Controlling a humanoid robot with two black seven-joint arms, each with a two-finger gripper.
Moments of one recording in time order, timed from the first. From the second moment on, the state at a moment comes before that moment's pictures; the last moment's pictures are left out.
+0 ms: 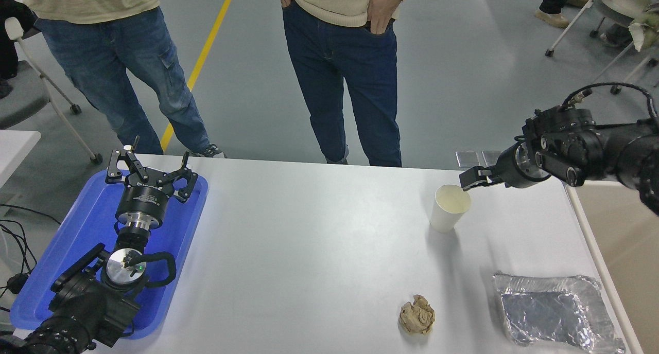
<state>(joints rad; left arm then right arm) -0.55 0.16 -1.10 -0.44 -0.08 -0.64 -0.35 1.31 -0.21 -1.07 0.52 -0.50 0.41 0.23</state>
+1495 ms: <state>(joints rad) -0.55 0.16 -1.10 -0.44 -0.08 -0.64 -0.35 1.27 -0.20 -0.98 0.54 -0.50 0.30 0.14</state>
